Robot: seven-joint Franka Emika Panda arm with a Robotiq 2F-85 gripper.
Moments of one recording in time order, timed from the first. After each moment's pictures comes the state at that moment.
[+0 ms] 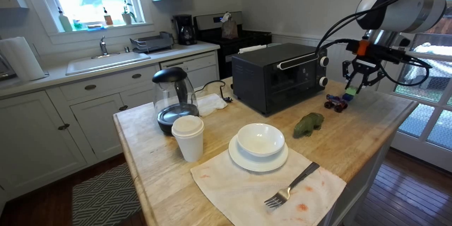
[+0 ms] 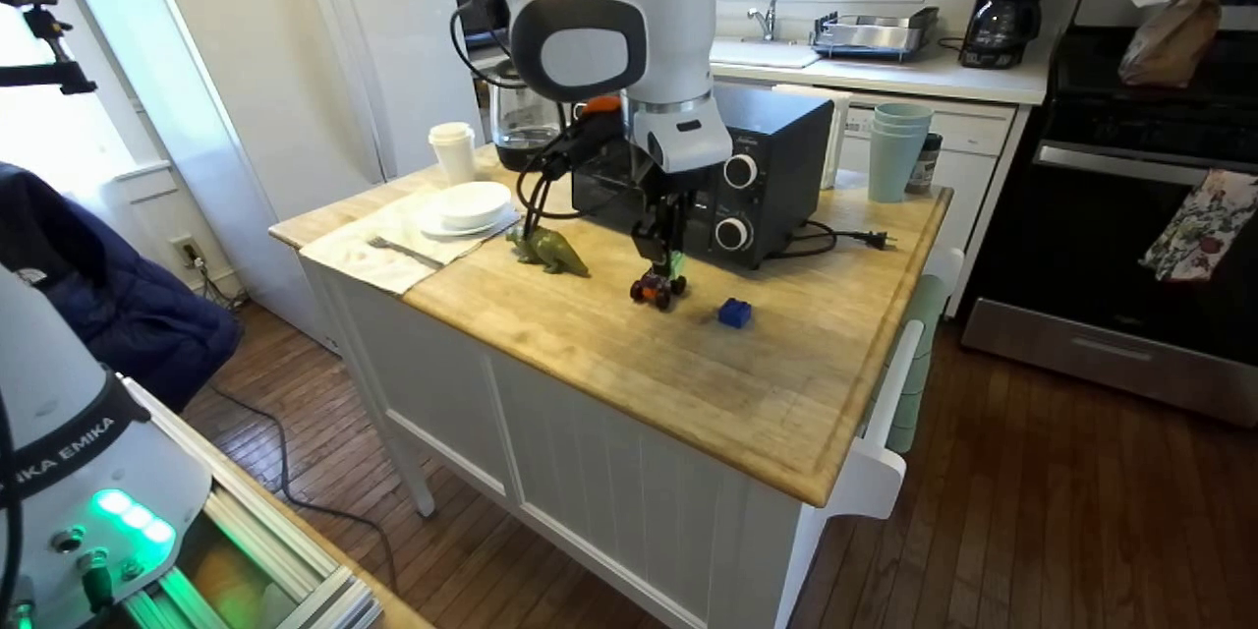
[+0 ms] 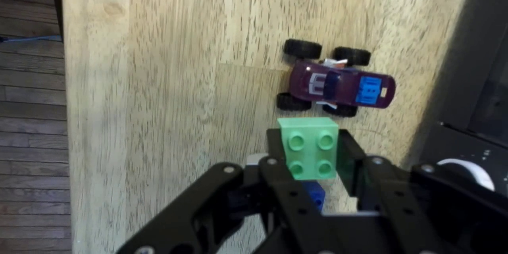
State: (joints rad) arm -0.26 0.32 -0.31 -2.17 0.40 2.55 0.62
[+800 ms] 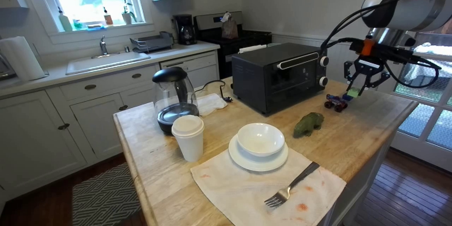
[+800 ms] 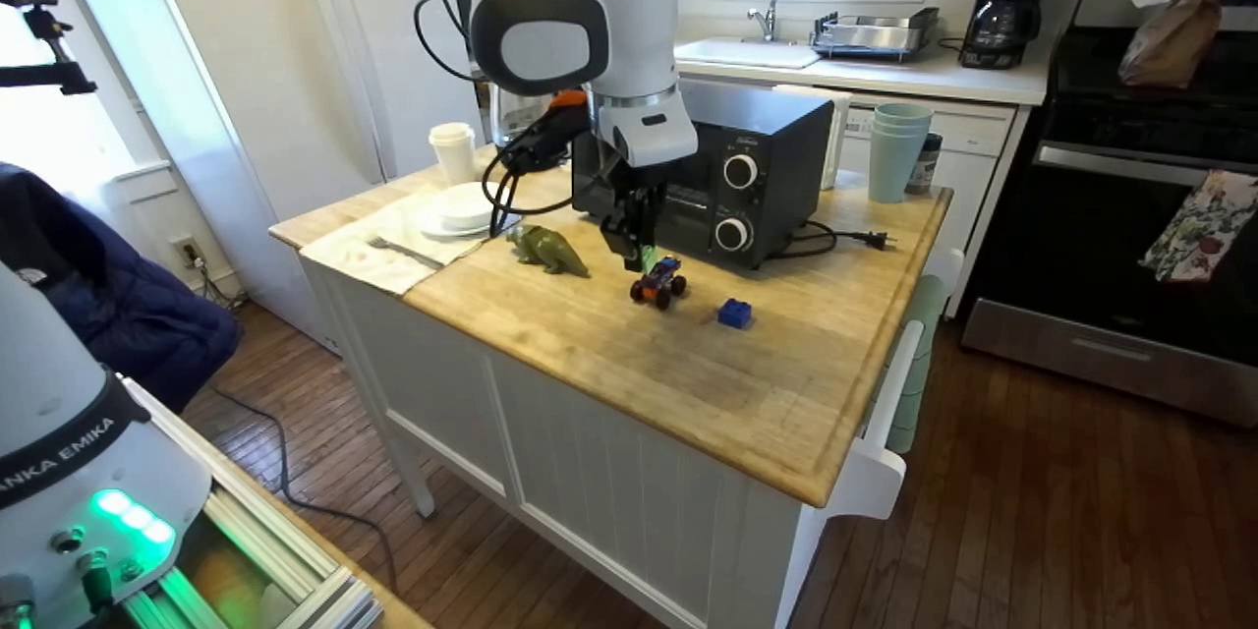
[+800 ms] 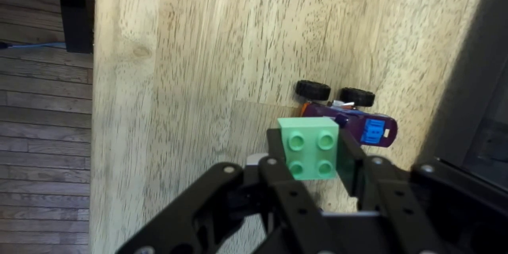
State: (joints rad) arm -0.23 0.24 -0.30 -2.27 0.39 2.57 0.62
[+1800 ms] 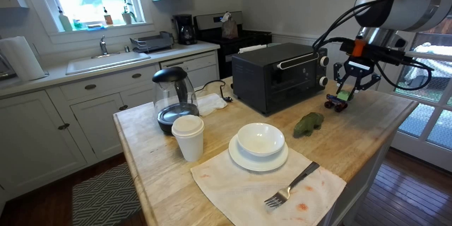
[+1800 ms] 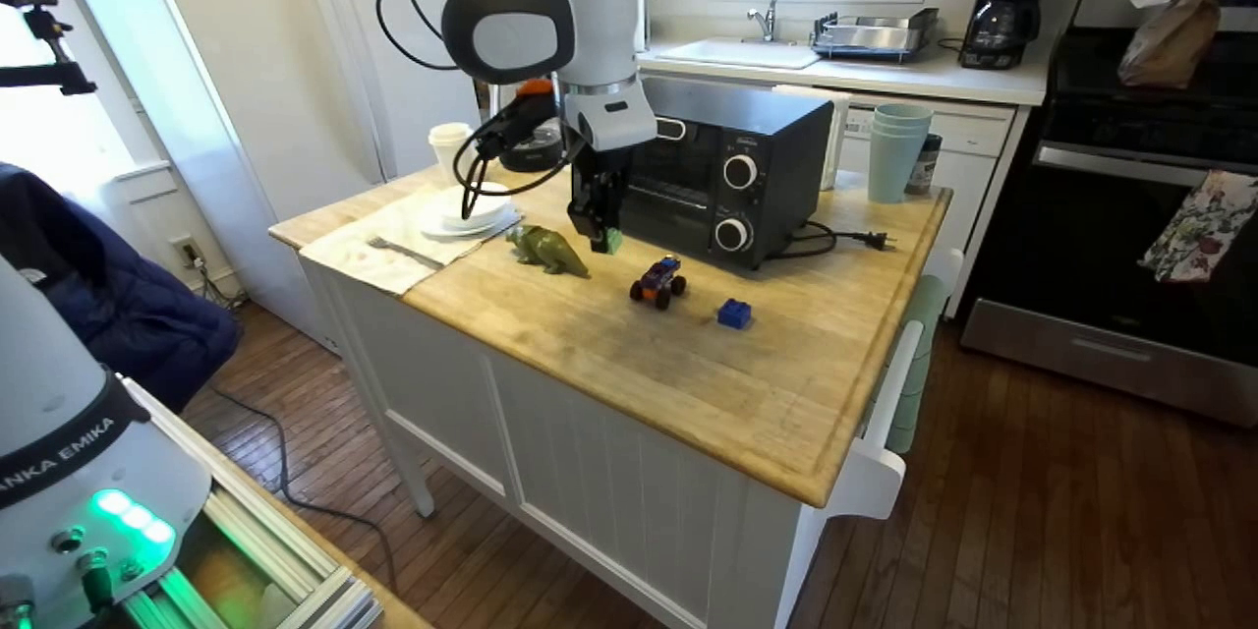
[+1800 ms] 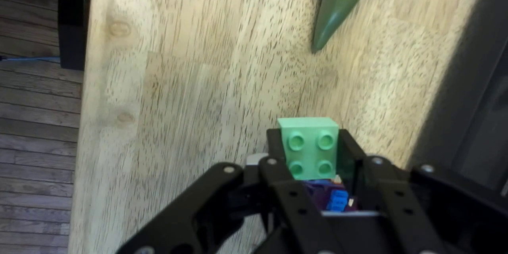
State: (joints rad) arm -0.18 0.19 -0.26 -2.32 0.39 2.57 0.66
